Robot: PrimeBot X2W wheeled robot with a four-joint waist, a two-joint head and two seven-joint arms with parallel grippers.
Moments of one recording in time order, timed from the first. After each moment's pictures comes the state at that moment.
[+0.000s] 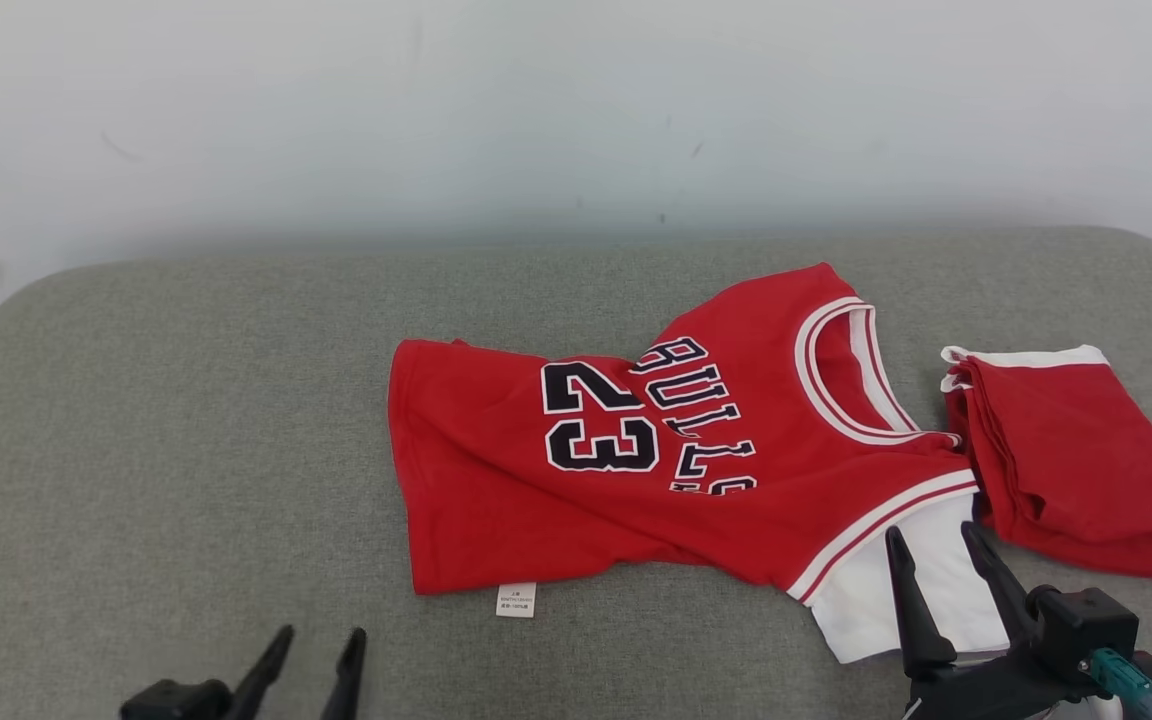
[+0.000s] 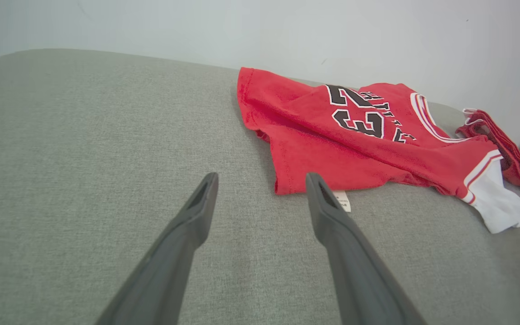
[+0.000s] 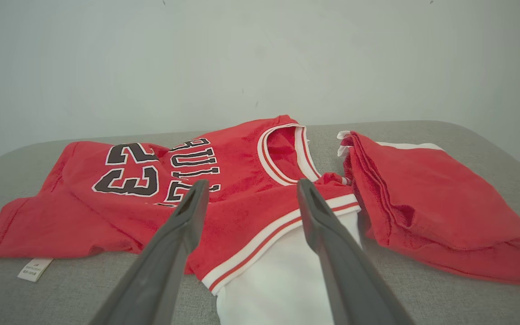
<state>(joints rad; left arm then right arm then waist) 0.02 0.37 -0.49 0.07 -0.55 0.12 -0.13 0.05 -0.16 0.13 0.08 0.33 -0.09 -0.14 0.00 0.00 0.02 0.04</state>
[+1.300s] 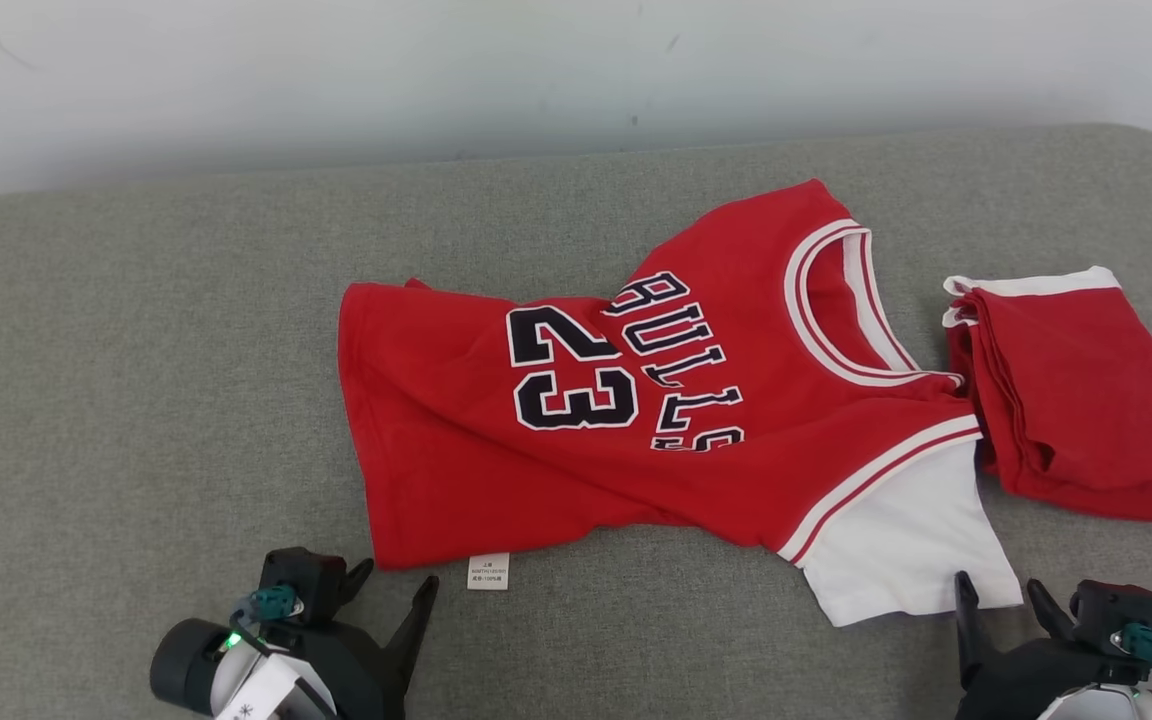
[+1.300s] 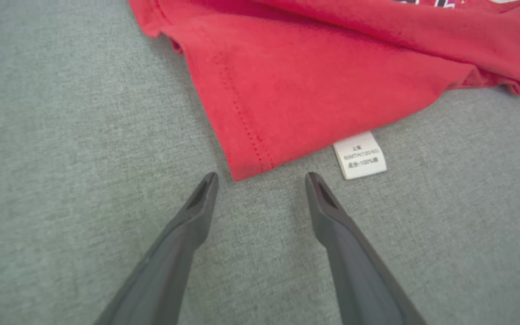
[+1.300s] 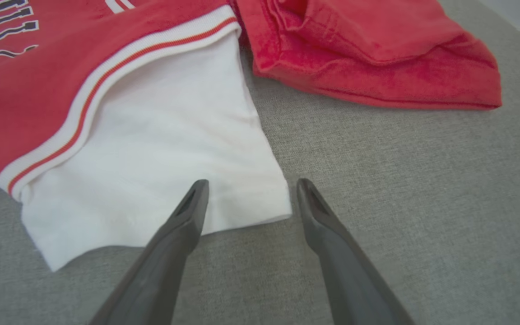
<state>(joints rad) -0.34 0.27 -0.66 0.49 -0.45 -0.01 0.05 0.01 -0.14 -0.01 0.28 0.33 -0.12 0.05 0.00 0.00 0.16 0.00</state>
